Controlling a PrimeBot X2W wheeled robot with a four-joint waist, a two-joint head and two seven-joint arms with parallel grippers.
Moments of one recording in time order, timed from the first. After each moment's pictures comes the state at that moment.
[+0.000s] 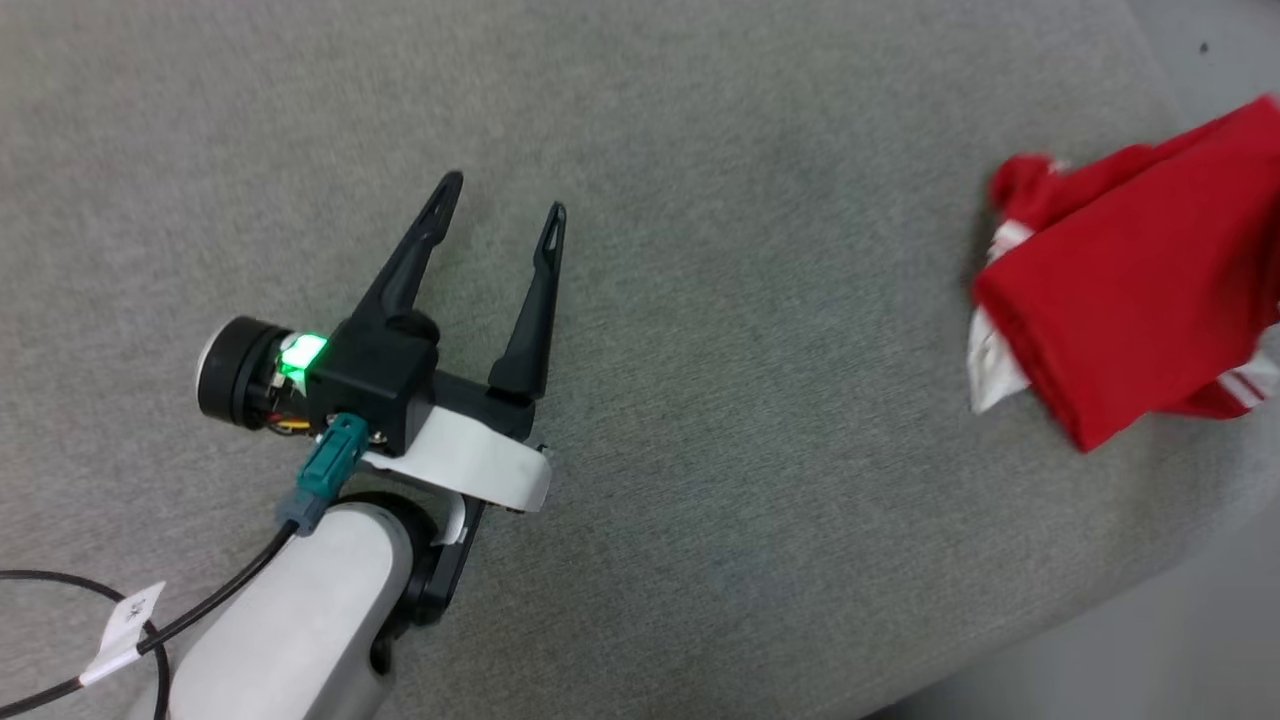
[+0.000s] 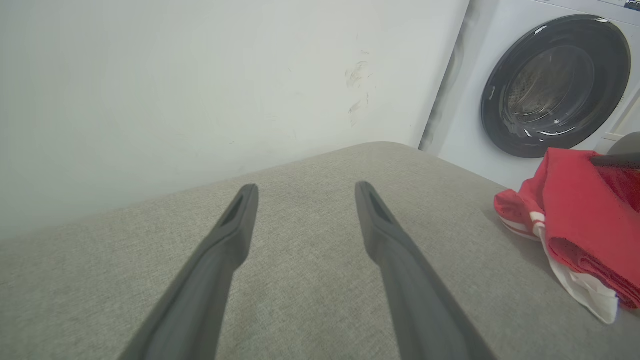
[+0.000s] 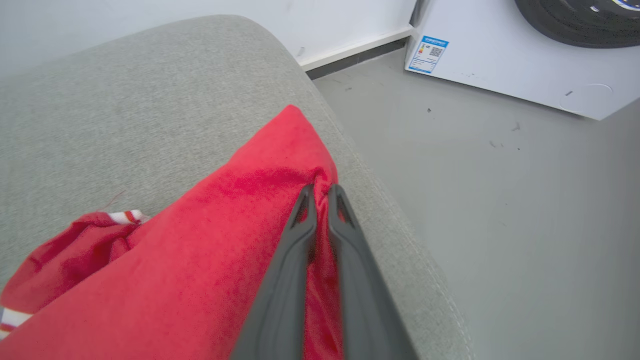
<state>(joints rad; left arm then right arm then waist) -0.49 0.43 -0.58 -0.13 -0.38 0.27 -0.09 -0.84 -0.49 0.14 0.91 0.63 0.13 0.09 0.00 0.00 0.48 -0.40</state>
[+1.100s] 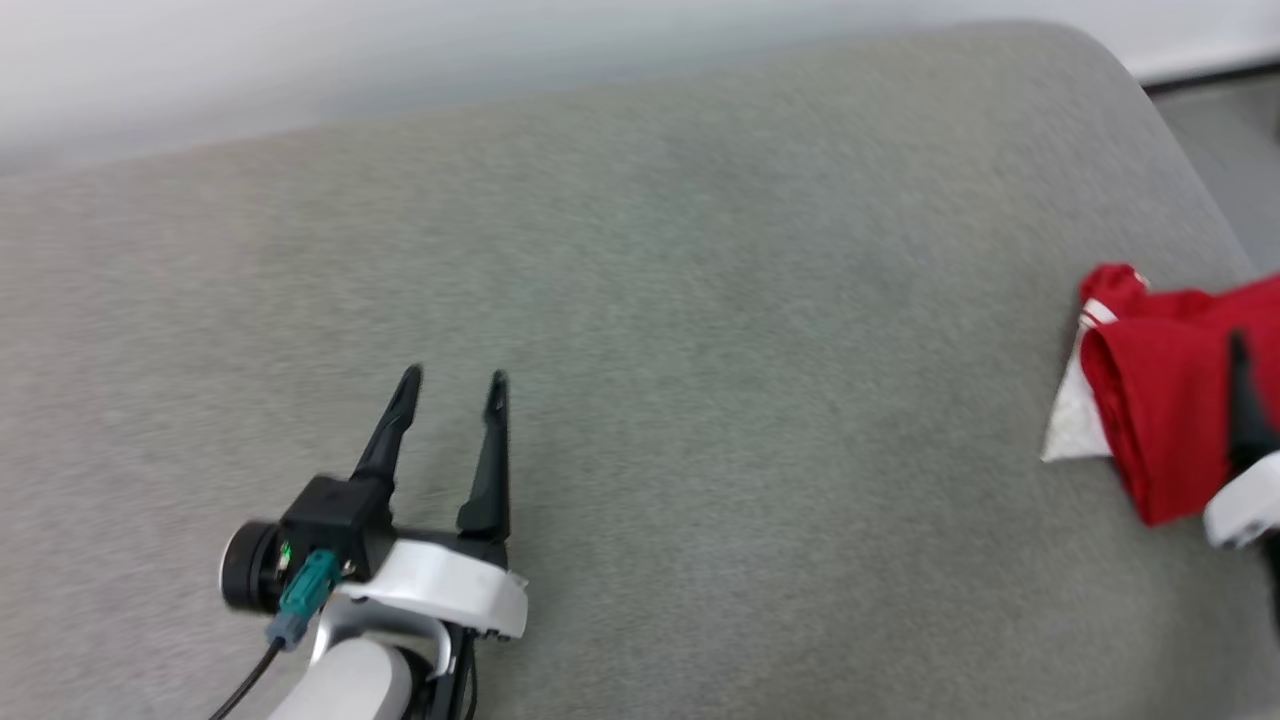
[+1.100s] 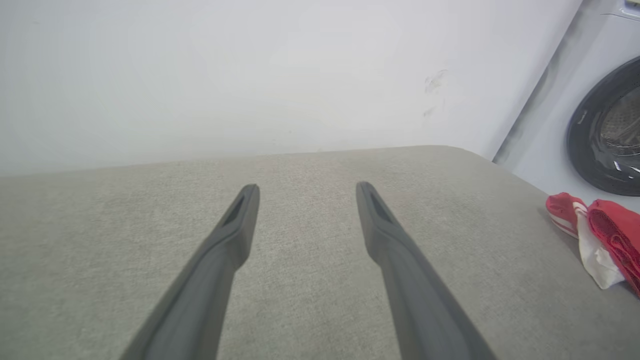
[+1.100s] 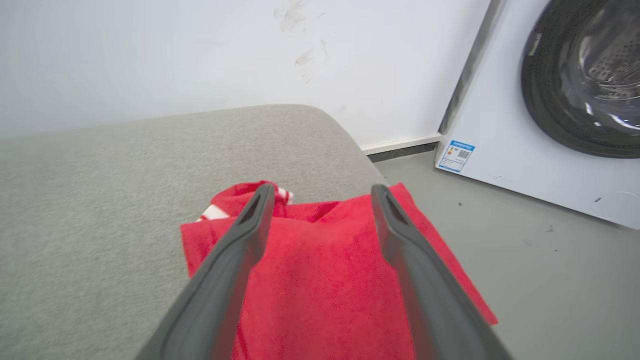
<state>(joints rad) -0.24 0.36 -0.52 -0.01 -0.51 0.32 -0.24 -0.44 -0.40 -0.06 0.67 0.35 0.13 -0.26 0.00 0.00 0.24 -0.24</state>
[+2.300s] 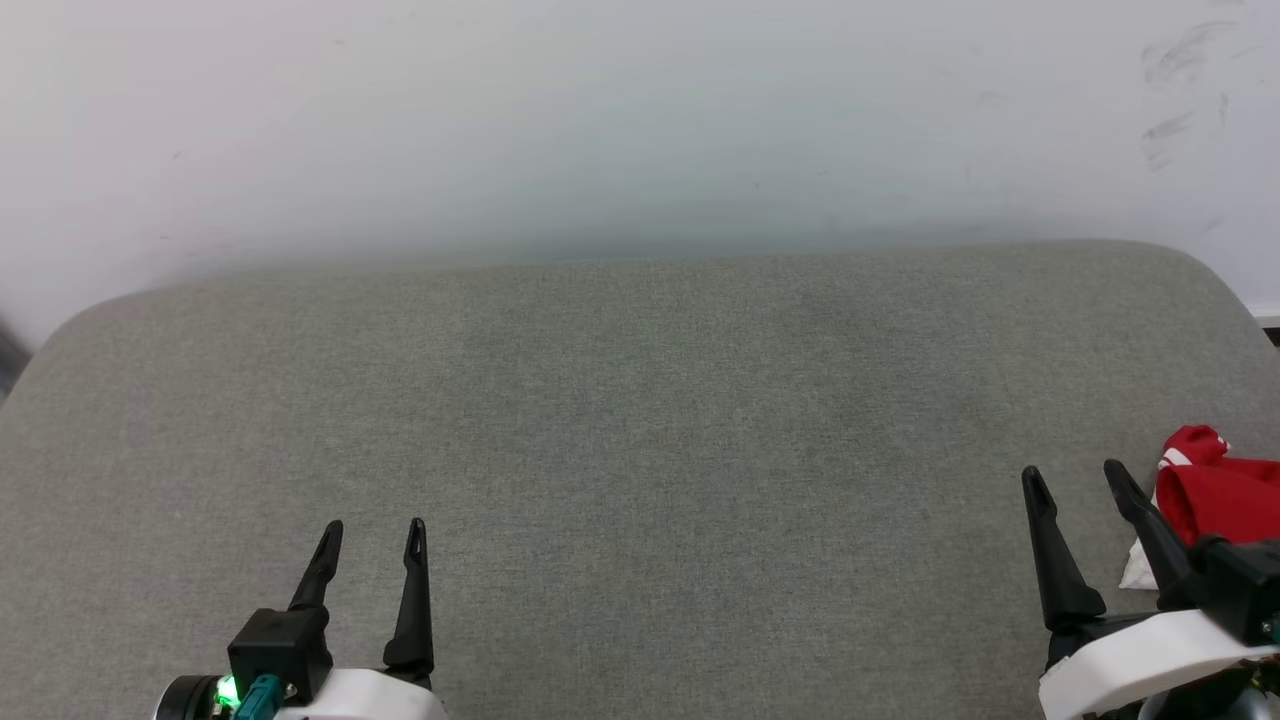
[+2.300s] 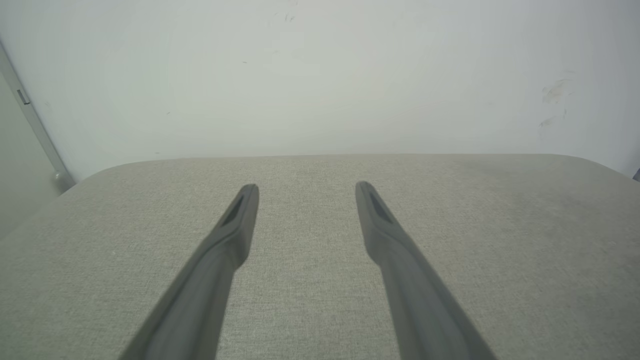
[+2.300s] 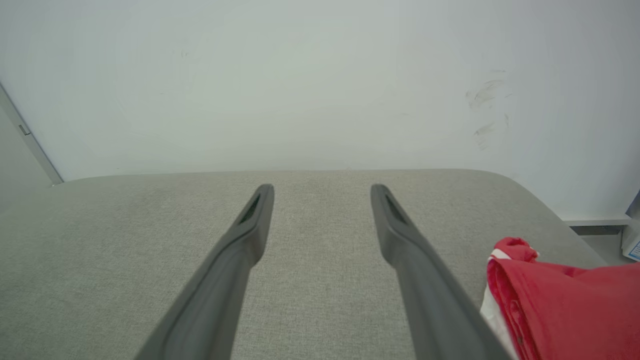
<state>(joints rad) 0.01 0.41 -0.42 0.02 -0.50 0.33 -0.26 0.08 -0.08 -0.04 -0.14 0.17 0.13 0.04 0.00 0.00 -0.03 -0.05</state>
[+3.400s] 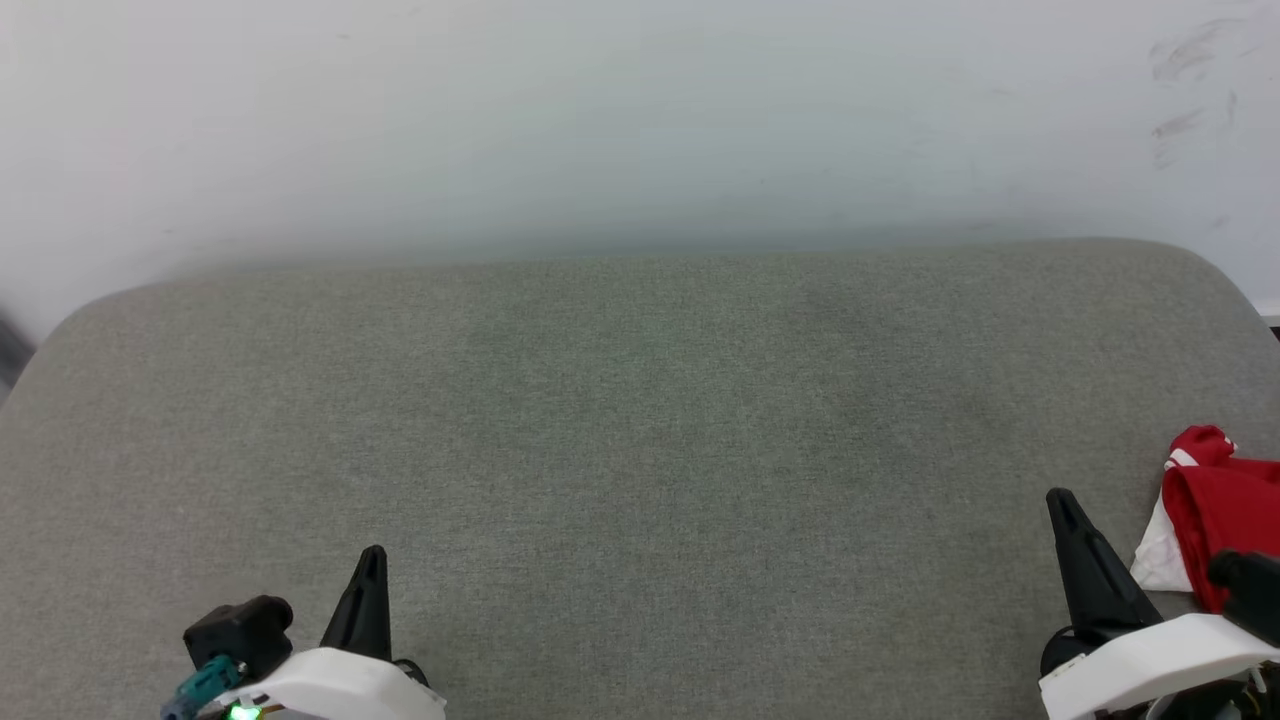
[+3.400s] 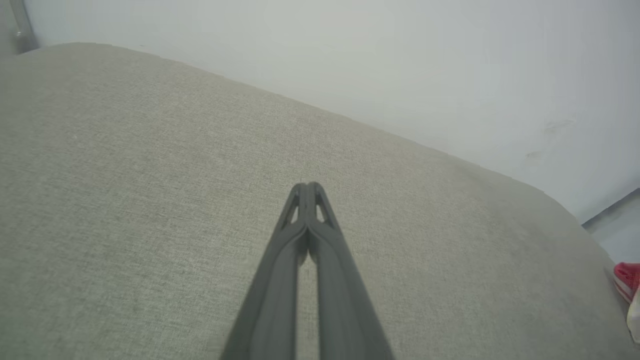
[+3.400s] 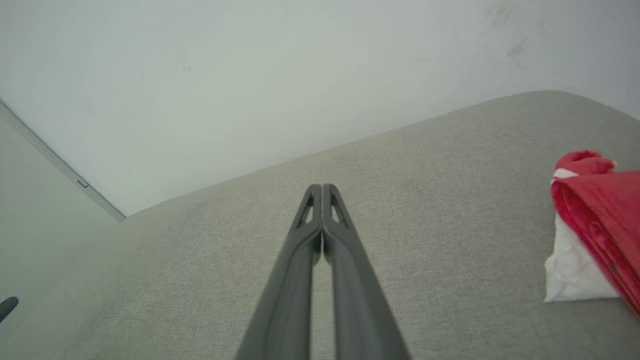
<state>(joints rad) 0.02 0.33 -0.34 0.09 -0.76 0.24 -0.19 0.08 -0.07 -0.05 -0.05 0.46 0.13 0.06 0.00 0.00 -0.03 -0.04</state>
